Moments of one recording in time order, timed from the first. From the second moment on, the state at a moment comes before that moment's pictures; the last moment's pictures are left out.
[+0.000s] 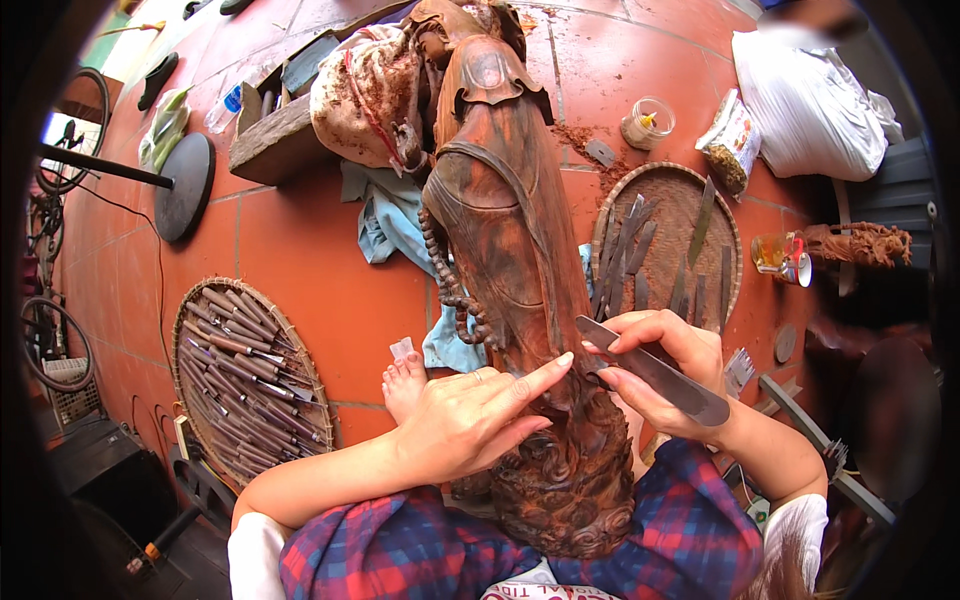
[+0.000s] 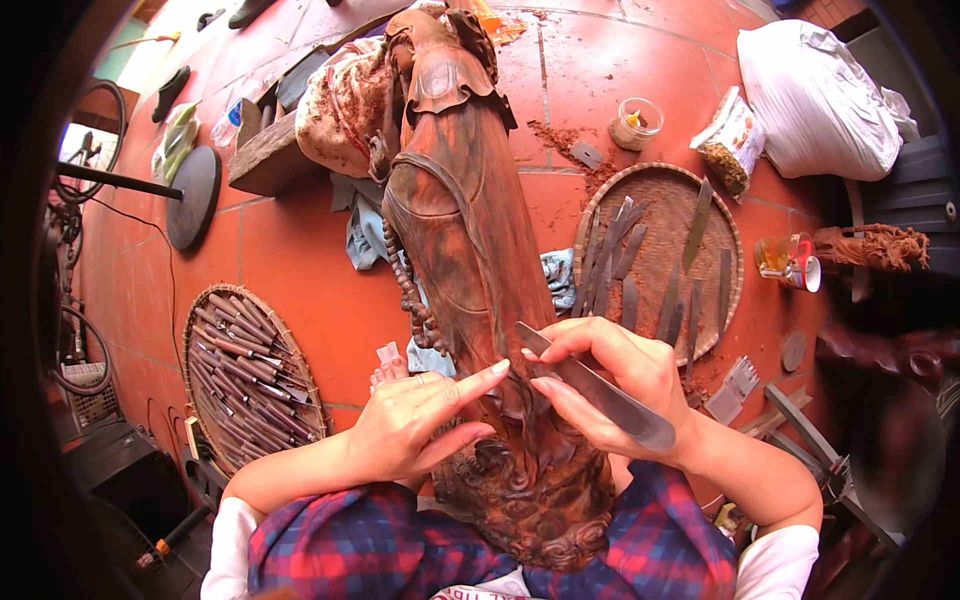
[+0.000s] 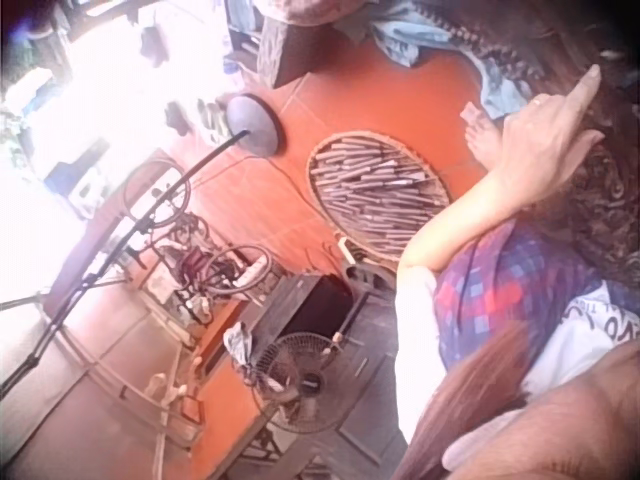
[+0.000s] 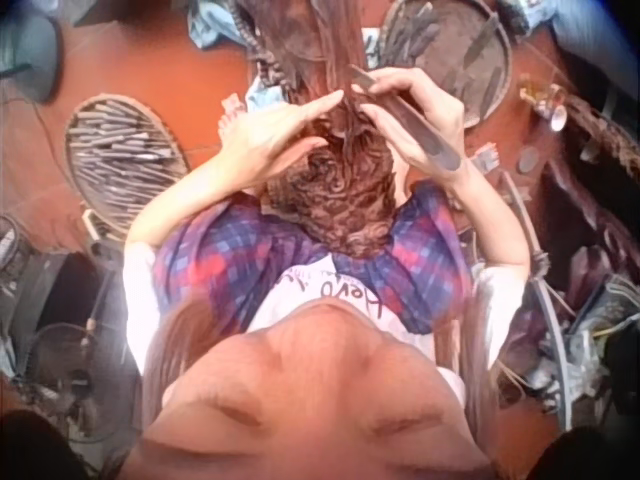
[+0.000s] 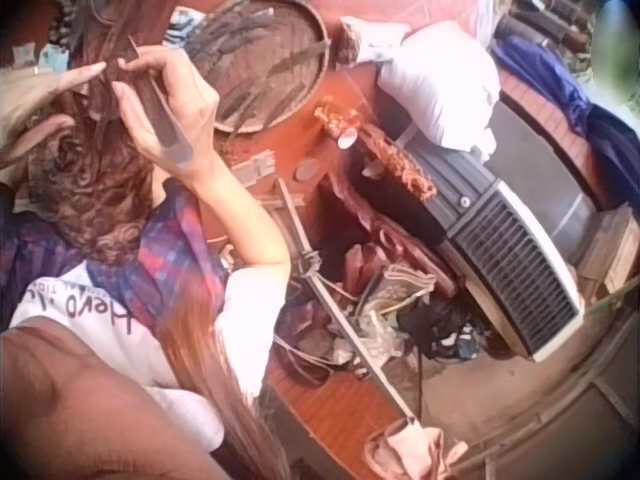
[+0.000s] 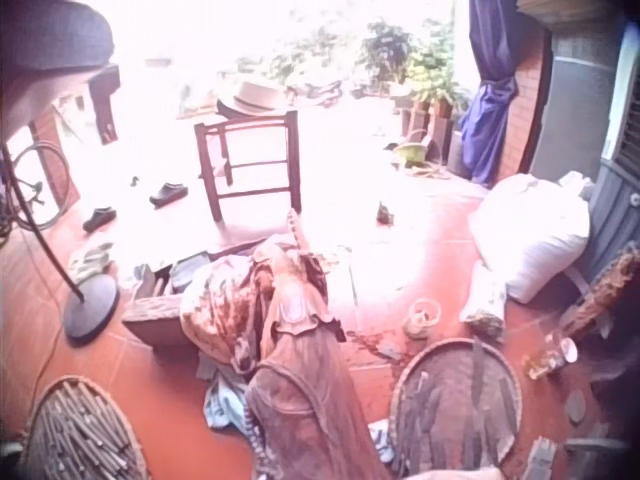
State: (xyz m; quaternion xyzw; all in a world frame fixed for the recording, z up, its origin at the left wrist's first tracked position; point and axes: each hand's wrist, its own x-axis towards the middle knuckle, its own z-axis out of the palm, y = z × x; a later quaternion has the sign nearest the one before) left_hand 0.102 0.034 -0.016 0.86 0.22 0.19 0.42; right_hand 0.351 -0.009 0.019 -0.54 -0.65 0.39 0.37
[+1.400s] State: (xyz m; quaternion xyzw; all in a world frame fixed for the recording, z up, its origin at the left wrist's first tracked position) left_hand 0.104 0.043 -0.006 0.86 0.22 0.09 0.45; right_hand 0.336 -0.001 0.009 -0.56 -0.41 0.58 0.42
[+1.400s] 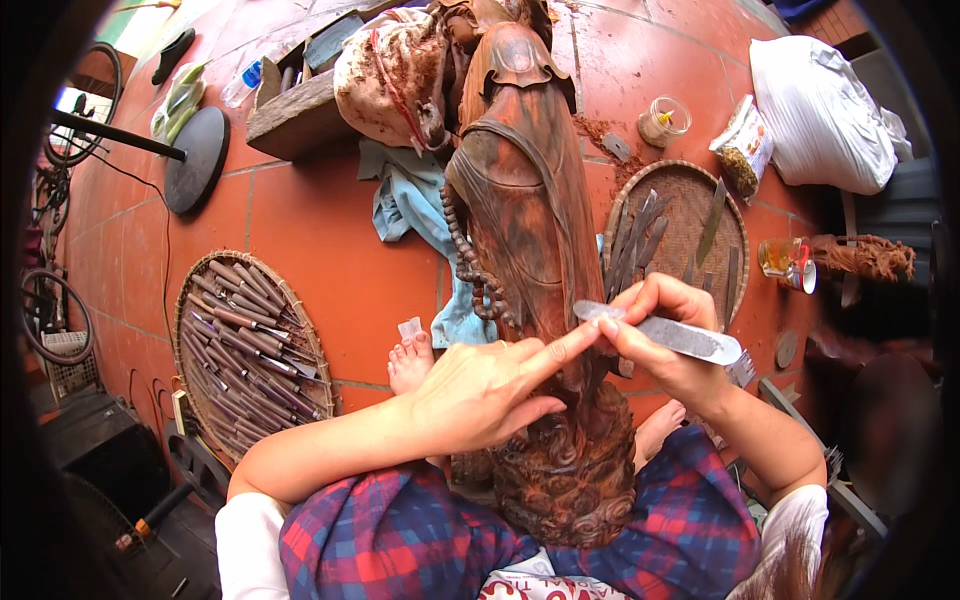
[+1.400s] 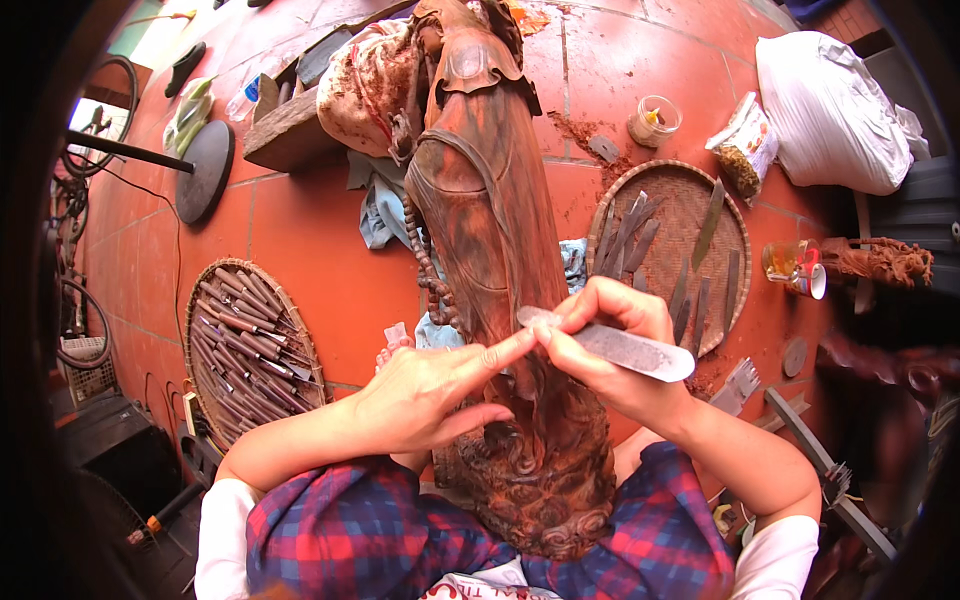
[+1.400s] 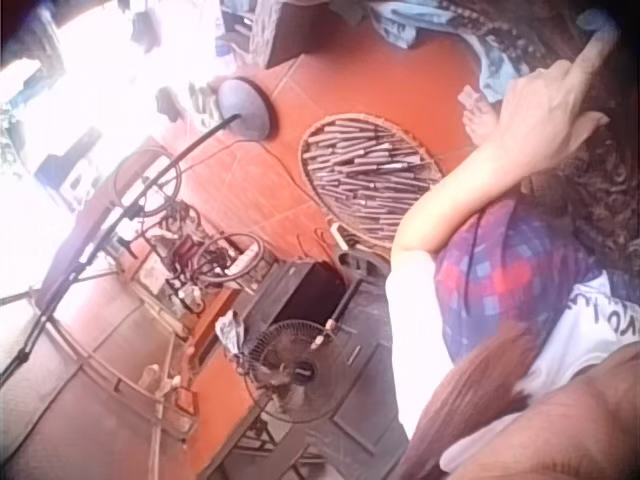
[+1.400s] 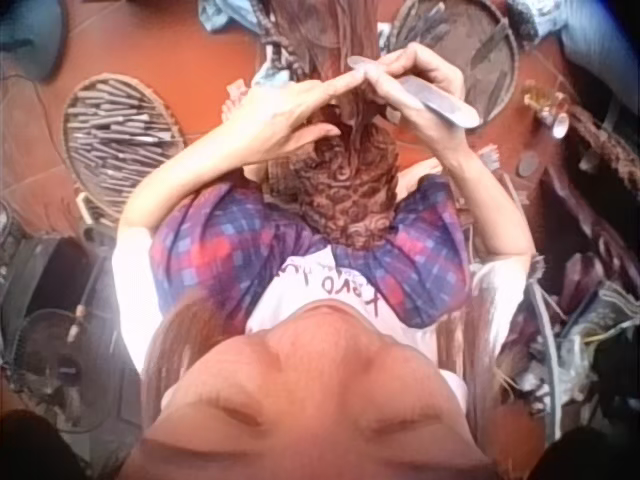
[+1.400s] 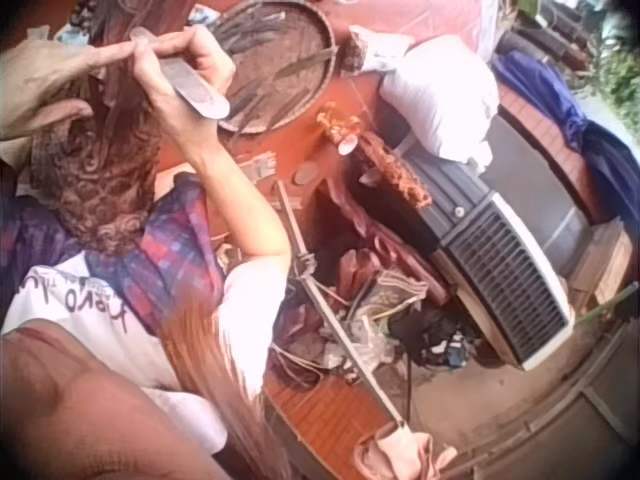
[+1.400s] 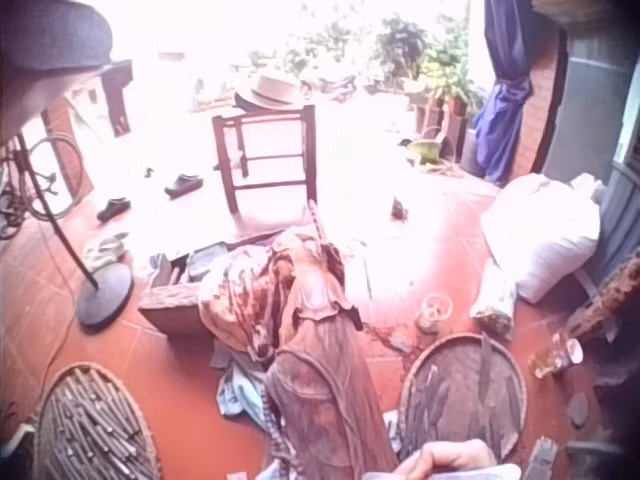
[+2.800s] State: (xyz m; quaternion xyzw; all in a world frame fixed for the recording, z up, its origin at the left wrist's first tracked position) left_hand 0.091 0.043 -0.008 0.83 0.19 0.09 0.52; right_hand 0.328 0.009 0.045 -0.57 -0.64 0.40 0.31
